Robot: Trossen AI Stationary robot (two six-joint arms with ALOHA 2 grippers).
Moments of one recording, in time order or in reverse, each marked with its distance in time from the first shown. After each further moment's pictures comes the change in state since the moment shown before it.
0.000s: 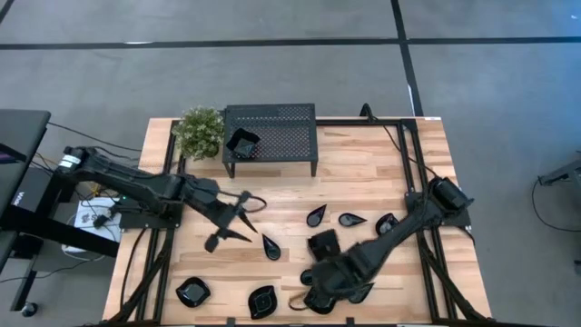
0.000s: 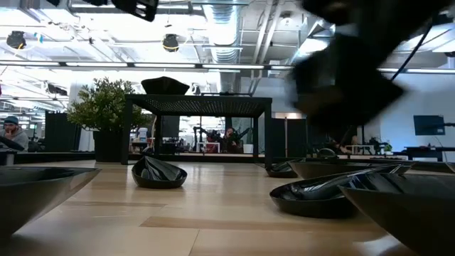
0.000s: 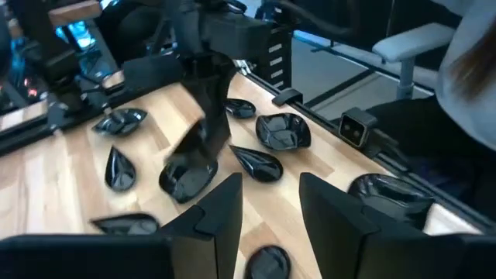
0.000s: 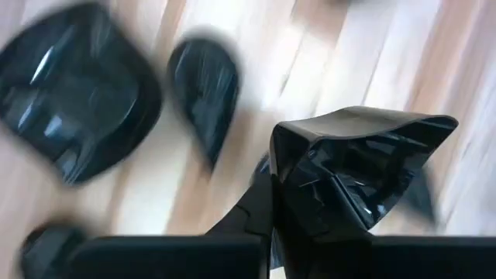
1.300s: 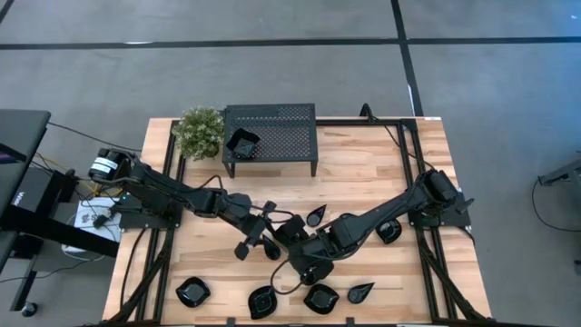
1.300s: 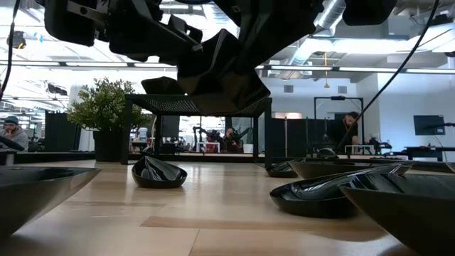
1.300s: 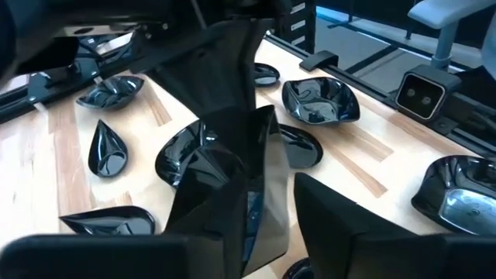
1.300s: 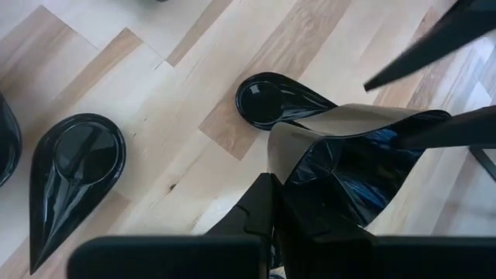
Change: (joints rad) left arm 0.008 0.414 0.001 0.364 -0.038 0.026; right arm -0.186 0.010 0.000 0.289 -0.052 -0.579
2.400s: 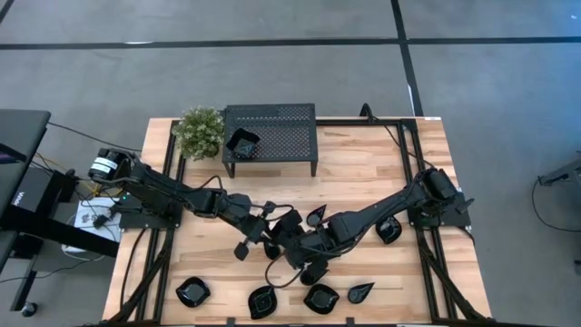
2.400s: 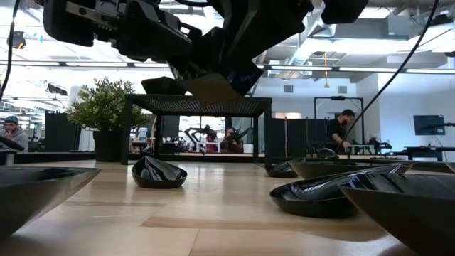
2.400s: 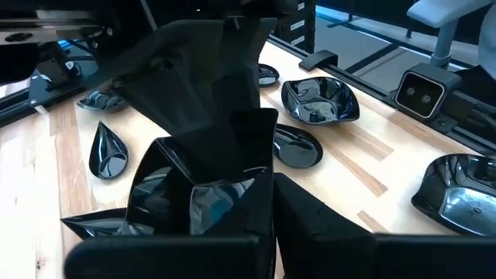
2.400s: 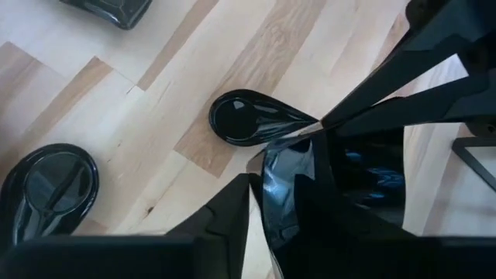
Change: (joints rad) left arm 0.000 0.000 -0.002 0.005 -0.007 0.011; right arm -0.038 -0.003 0.000 0.065 0.005 0.020
